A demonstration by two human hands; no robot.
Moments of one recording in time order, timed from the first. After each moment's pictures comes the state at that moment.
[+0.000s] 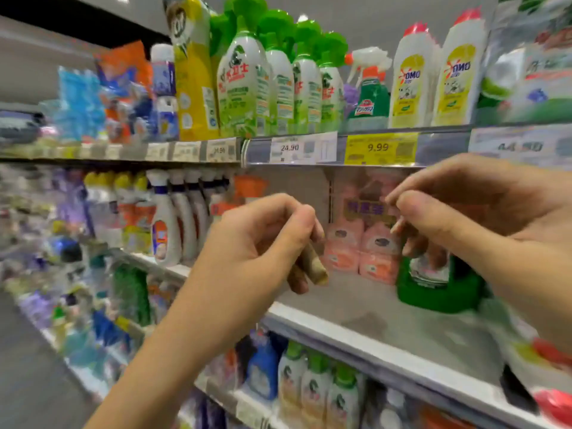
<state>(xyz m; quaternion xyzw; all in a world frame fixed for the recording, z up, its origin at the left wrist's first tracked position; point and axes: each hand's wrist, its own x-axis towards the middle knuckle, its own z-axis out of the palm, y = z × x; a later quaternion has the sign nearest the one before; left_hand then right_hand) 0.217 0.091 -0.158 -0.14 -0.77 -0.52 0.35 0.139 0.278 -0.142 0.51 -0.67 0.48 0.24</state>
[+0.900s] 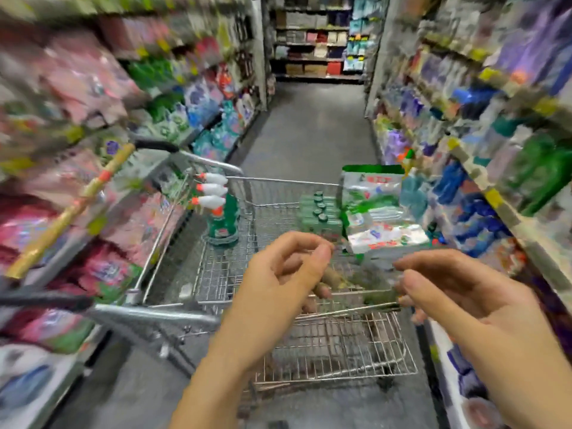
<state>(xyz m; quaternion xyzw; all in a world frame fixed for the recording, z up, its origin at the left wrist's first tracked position) 0.704 0.017 -0.332 0.43 -0.52 -0.51 0.53 0.511 0.024 -0.317 0.57 -0.45 0.52 -0.44</state>
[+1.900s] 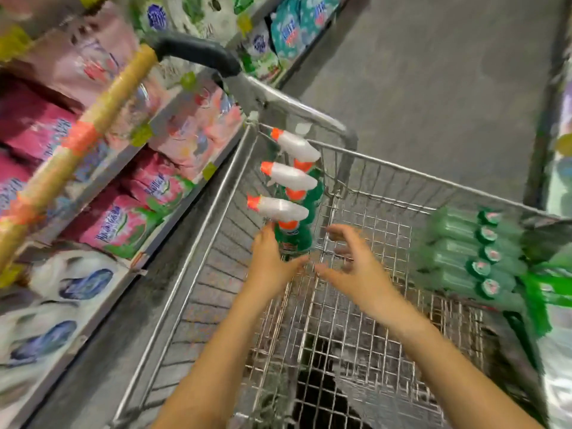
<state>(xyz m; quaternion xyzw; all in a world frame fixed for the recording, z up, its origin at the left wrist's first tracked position) 0.929 -0.302 -0.566 0.80 -0.37 -0.36 0.30 0.778 -0.352 -0.543 0.71 -0.44 0.12 -0.53</state>
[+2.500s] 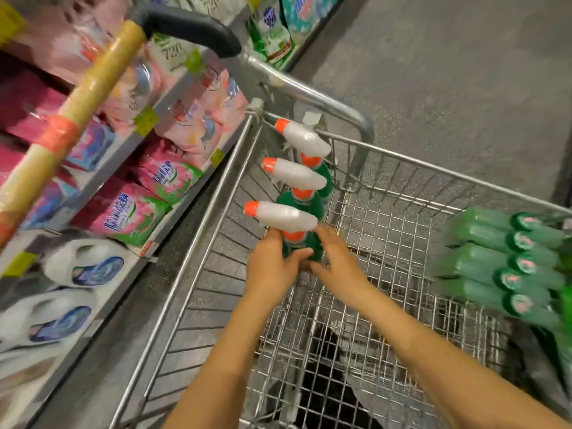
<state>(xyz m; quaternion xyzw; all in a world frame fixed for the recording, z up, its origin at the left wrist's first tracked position) 0.933 -0.306 -0.585 0.83 -0.36 -0.30 0.30 0.817 -0.374 -0.625 0.76 -0.39 0.09 -0.52</state>
